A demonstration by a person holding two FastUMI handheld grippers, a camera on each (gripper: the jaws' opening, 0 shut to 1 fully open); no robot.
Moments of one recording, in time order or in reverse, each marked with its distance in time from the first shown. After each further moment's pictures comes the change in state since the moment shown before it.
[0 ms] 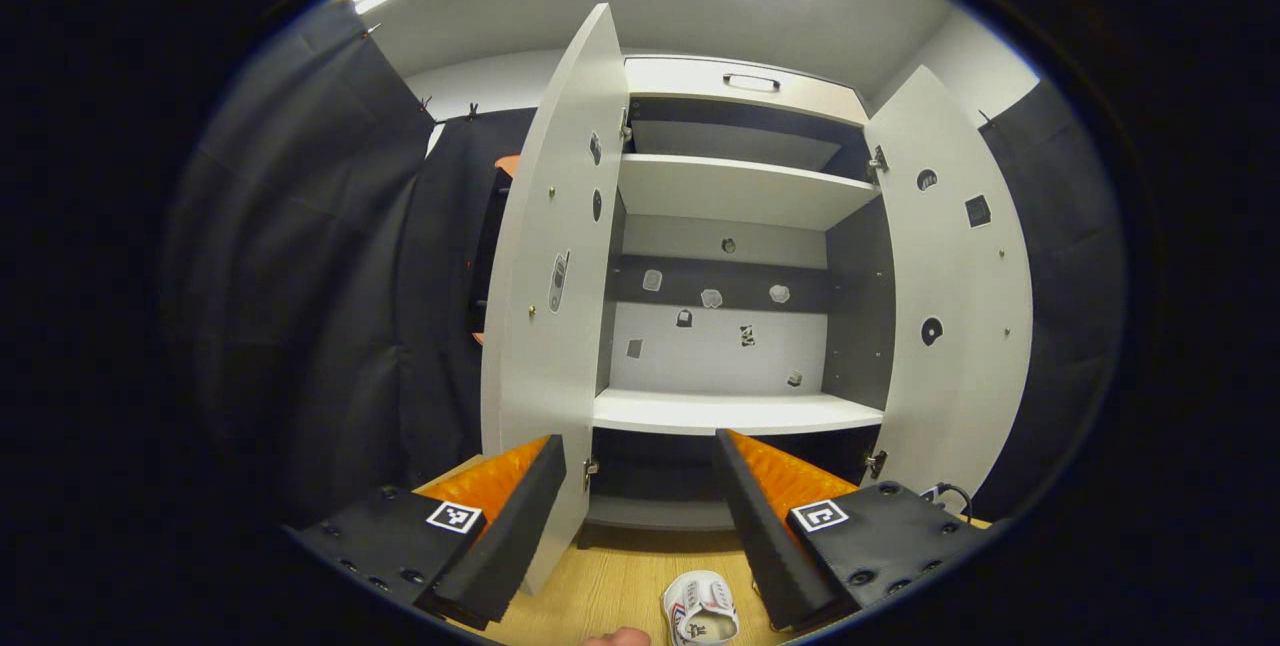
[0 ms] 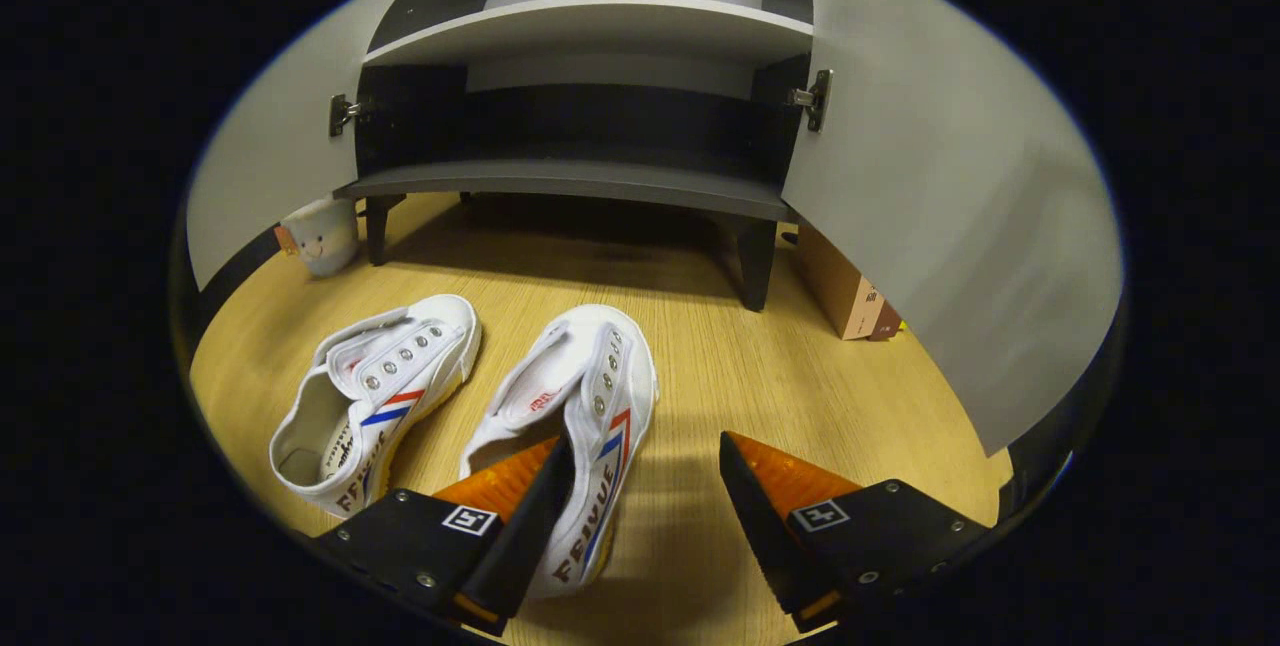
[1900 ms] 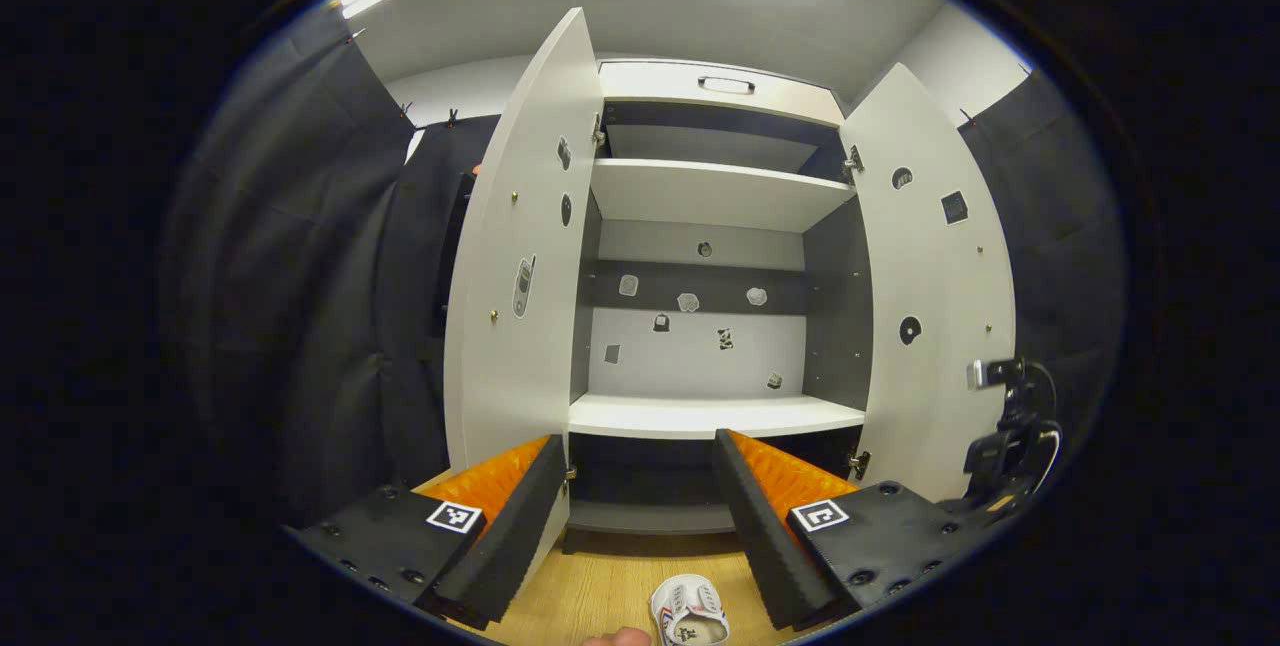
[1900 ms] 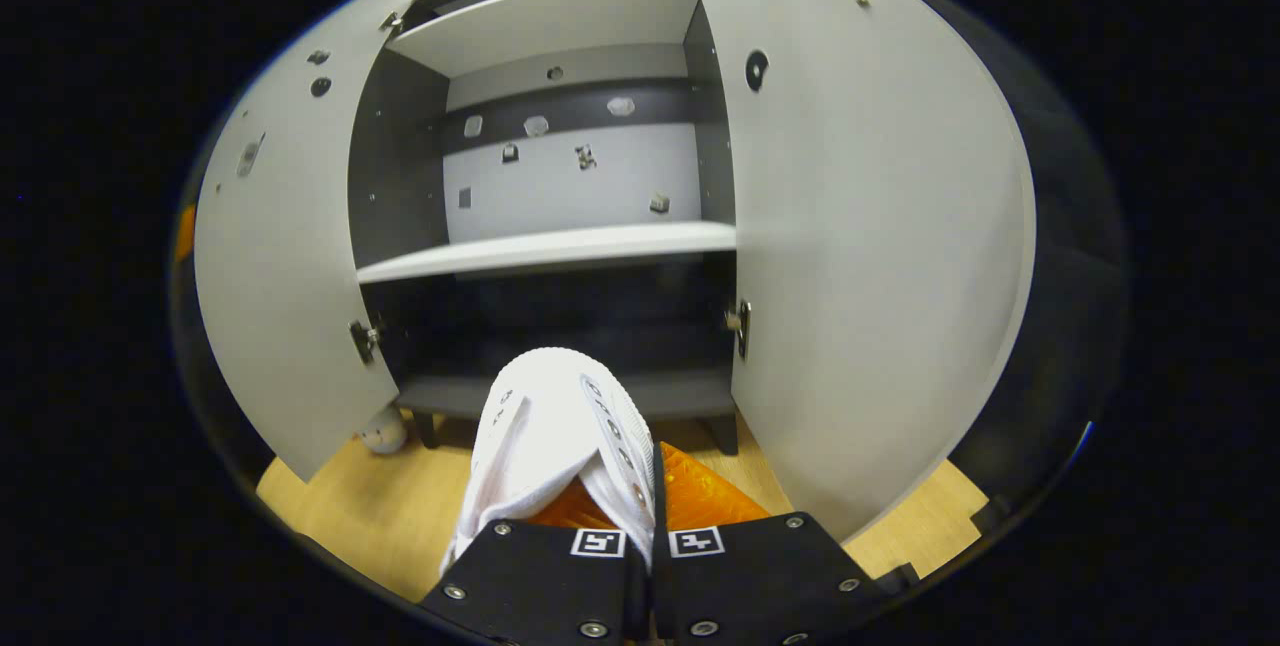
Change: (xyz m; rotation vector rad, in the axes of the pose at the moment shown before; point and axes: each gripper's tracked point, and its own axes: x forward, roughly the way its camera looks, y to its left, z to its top) left arm 0.001 -0.025 0.000 0.006 -0.019 -0.062; right arm -0.121 -0.015 0.196 0.198 -0.384 0.015
